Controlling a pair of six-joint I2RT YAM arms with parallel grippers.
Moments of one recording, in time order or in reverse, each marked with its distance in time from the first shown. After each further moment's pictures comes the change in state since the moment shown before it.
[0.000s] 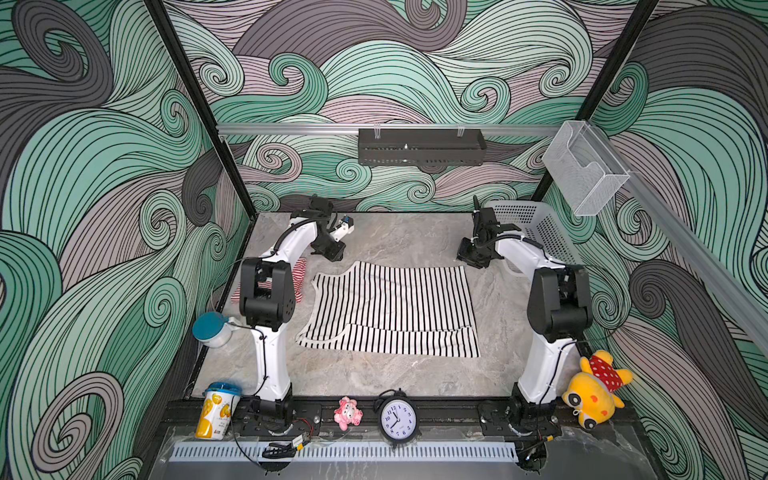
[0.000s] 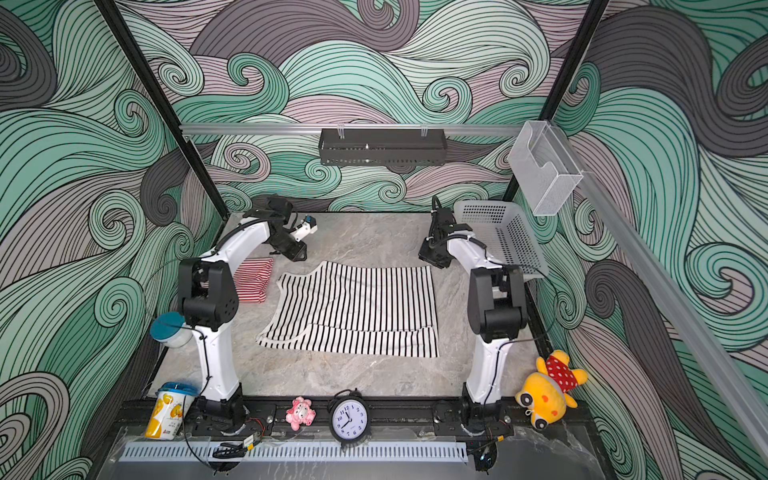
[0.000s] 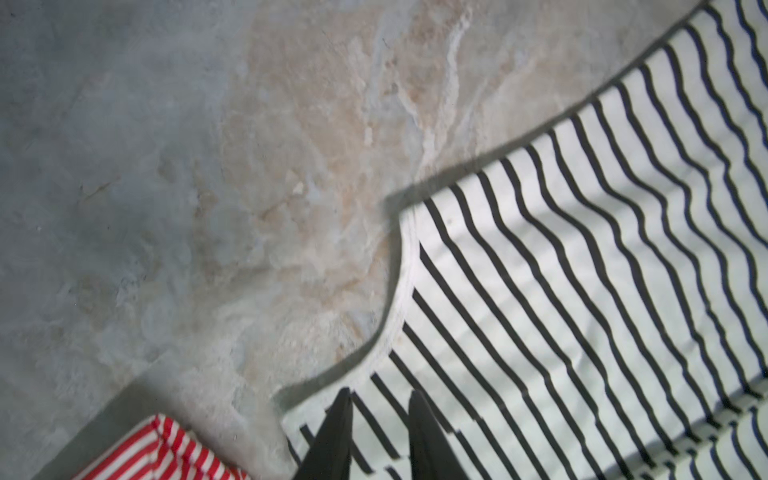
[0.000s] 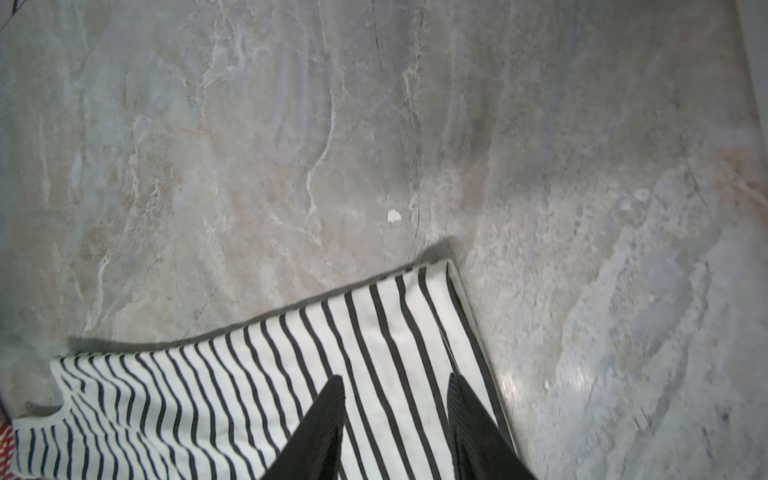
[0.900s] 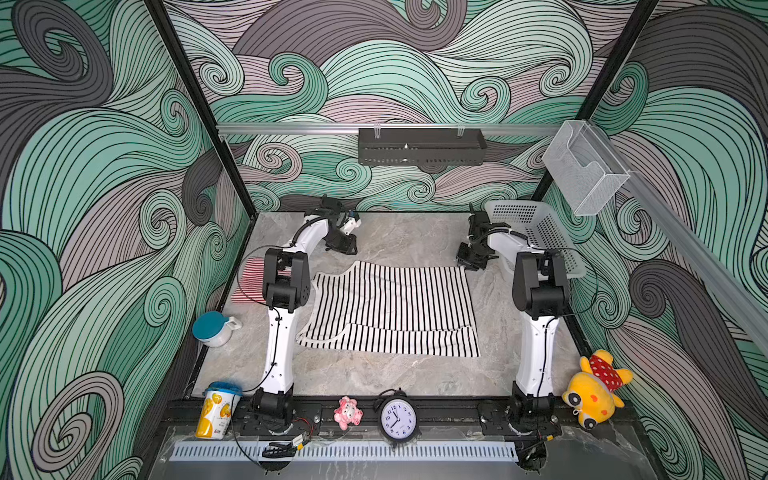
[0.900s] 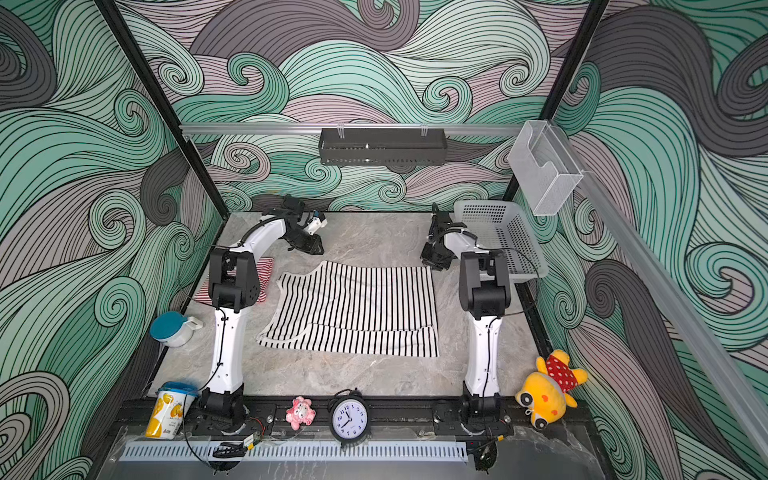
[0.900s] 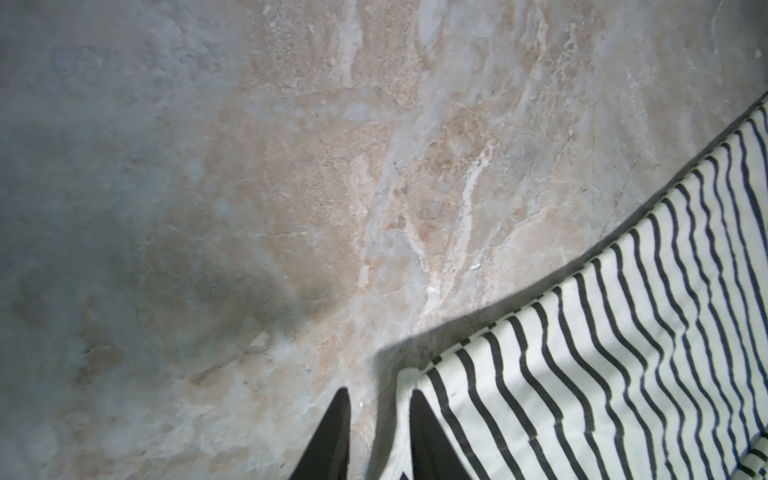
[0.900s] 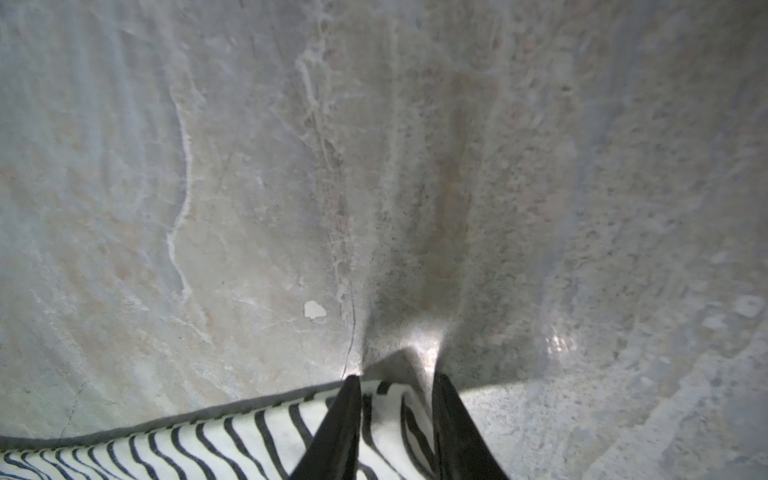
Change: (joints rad) left arm -0.016 0.238 0.213 0.032 0.154 -0.177; right arm -0.040 0.222 0.143 -0.068 -0.026 -0.031
